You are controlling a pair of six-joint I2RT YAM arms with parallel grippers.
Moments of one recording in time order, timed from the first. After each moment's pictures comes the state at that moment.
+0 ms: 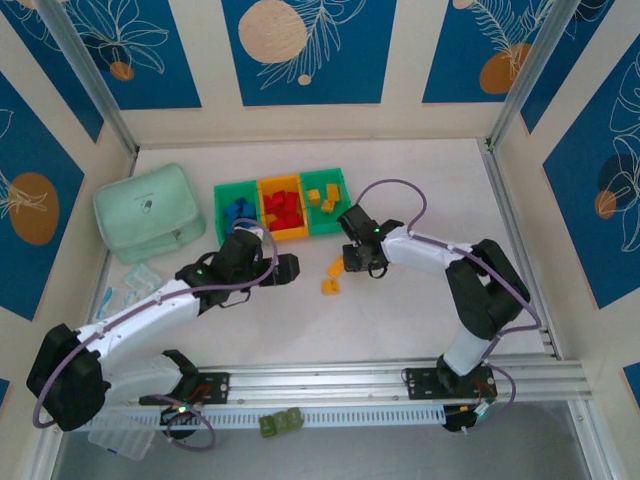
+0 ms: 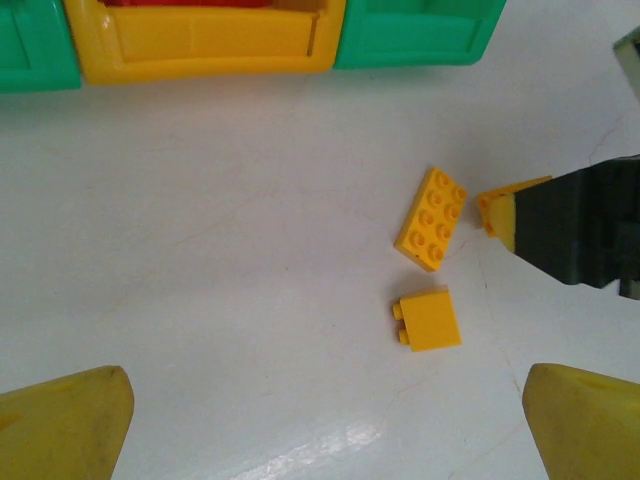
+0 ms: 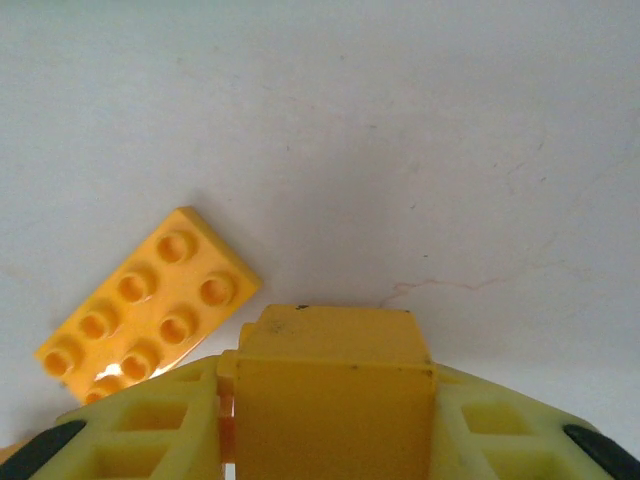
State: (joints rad) left arm -0.70 1.13 0.72 -0.36 0.01 -0.69; right arm 0.63 1.67 1.04 -0.61 0.13 0.47
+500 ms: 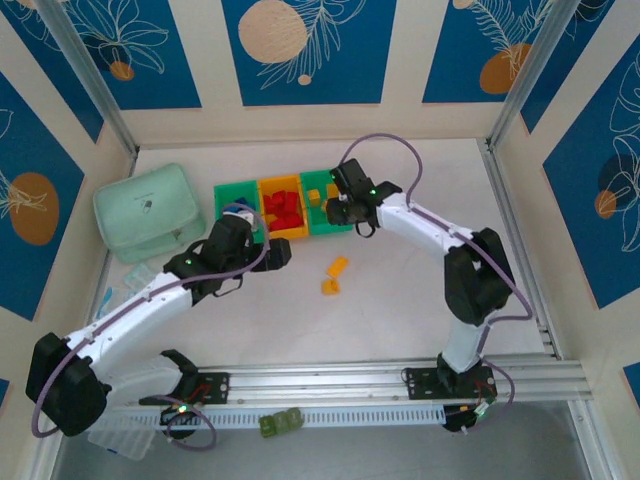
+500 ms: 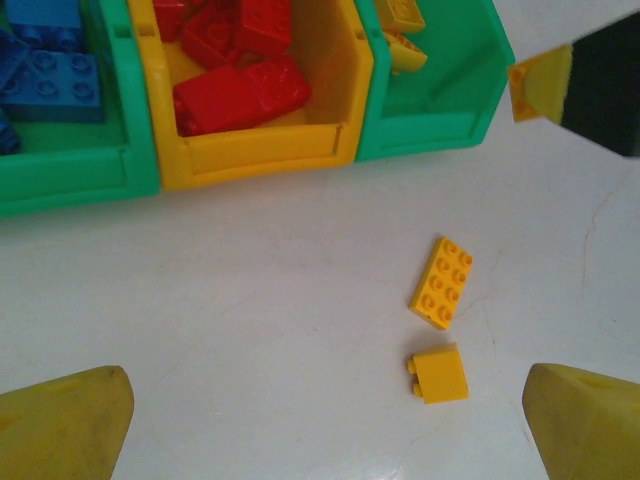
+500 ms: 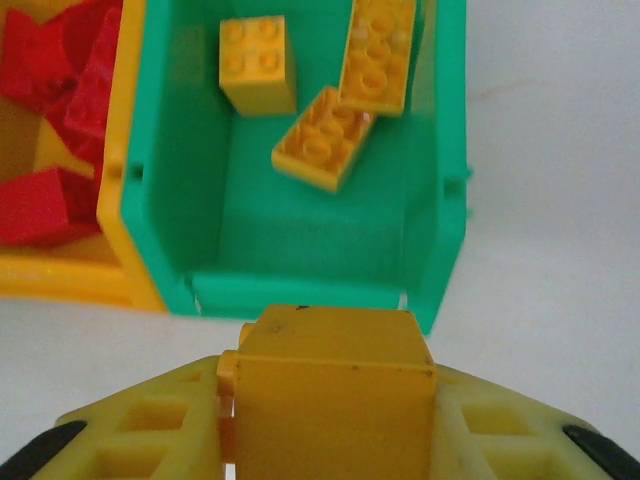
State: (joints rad) left arm -0.61 1.11 0.82 -0.45 -0.02 -0.62; right arm 0.57 1.82 1.45 -0.61 0.11 0.34
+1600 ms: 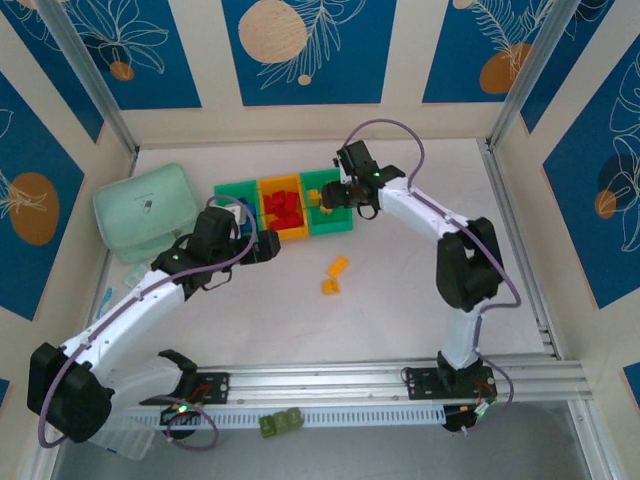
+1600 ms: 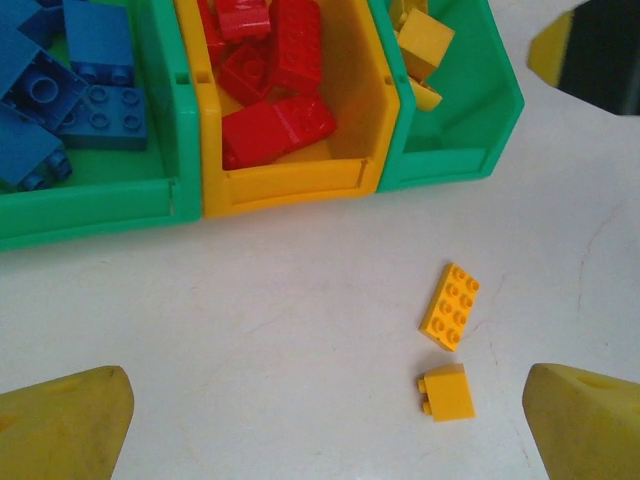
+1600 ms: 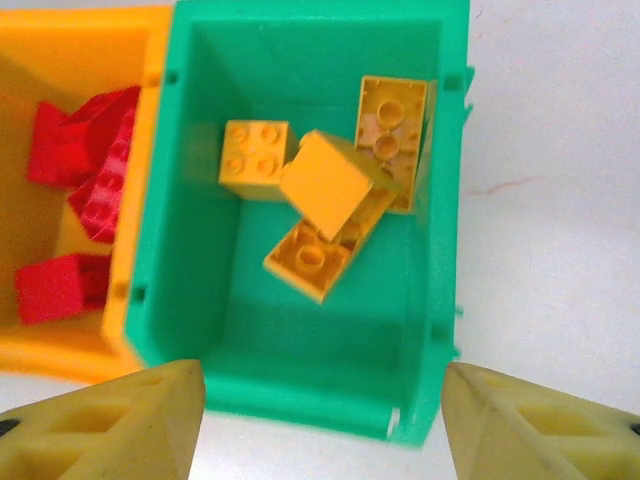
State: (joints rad) left arm -0.50 1.09 0.83 -0.47 0.07 -0.58; right arm 0.51 1.86 1.54 -0.62 0.01 0.29
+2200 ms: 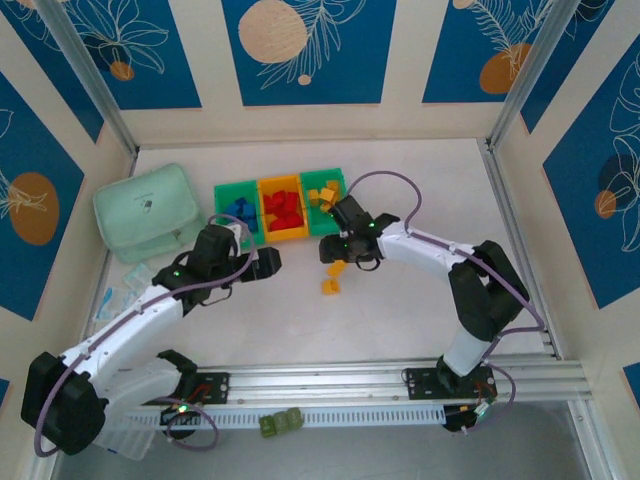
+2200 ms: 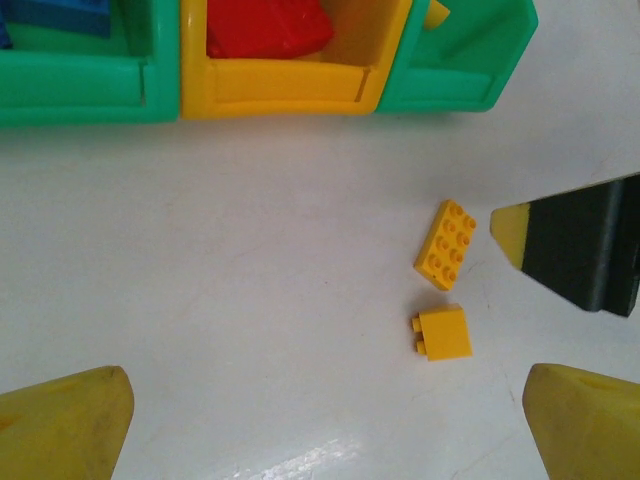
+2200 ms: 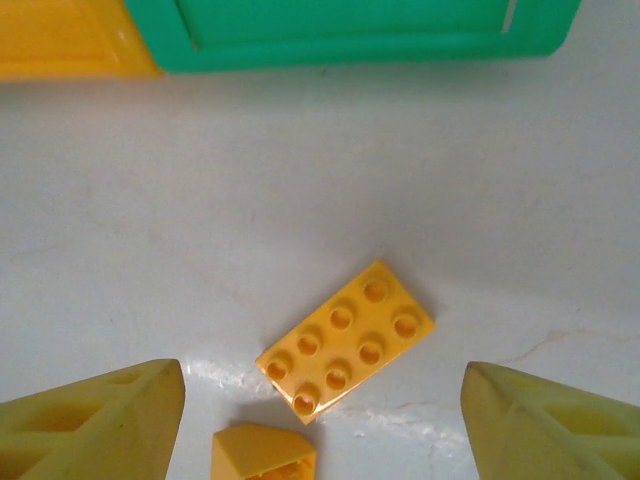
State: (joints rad) left arm -0.53 1.02 0.67 -0.41 0.14 -0.65; right arm 0.68 1.68 1.12 -0.57 0.02 0.56
